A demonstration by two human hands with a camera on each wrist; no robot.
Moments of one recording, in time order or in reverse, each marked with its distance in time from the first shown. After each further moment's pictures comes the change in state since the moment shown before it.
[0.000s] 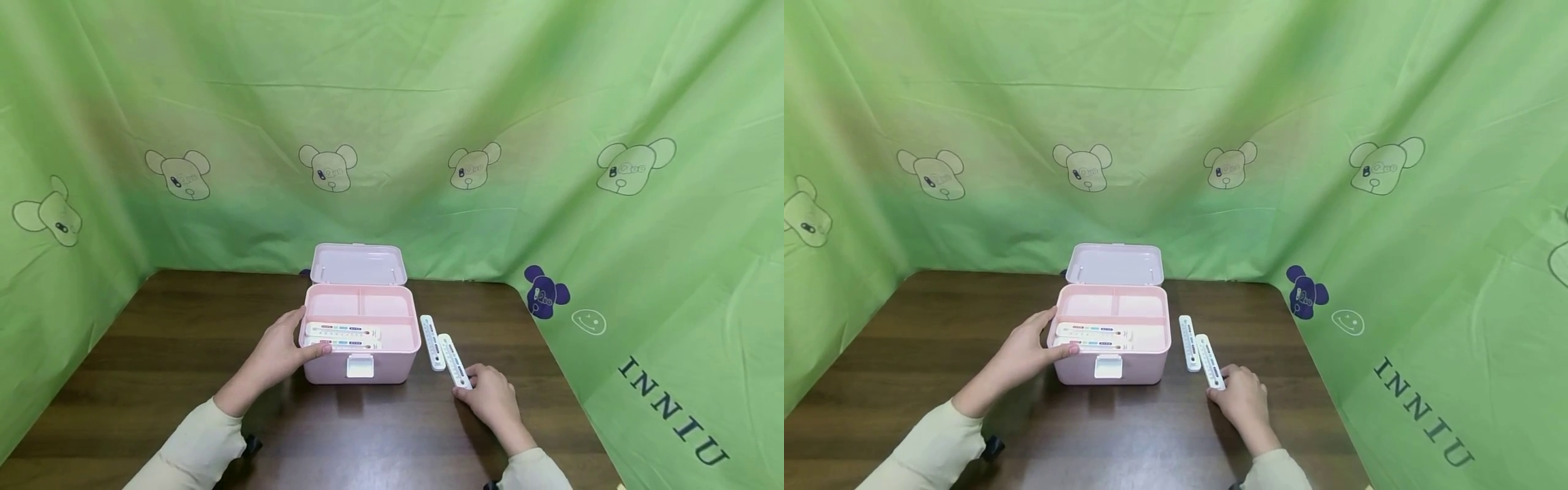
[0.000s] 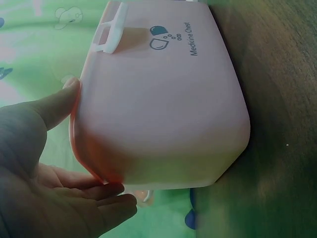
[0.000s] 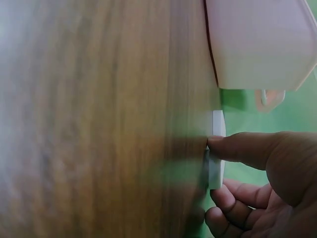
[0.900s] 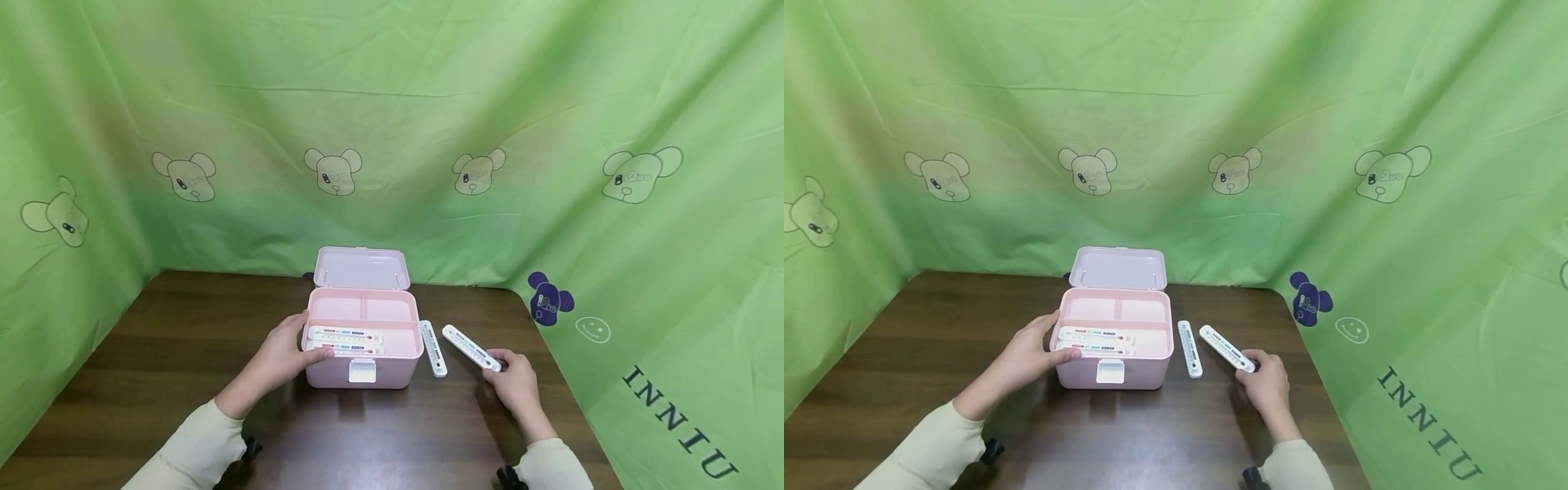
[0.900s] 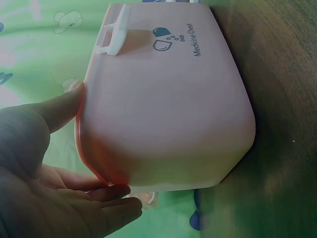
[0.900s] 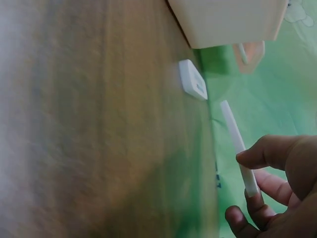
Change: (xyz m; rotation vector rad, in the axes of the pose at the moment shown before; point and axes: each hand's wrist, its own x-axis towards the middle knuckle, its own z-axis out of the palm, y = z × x) left_hand 0.002 0.003 -0.001 -0.009 -0.011 -0.009; right_hand 0.030 0.027 -0.026 0.260 0.133 0.081
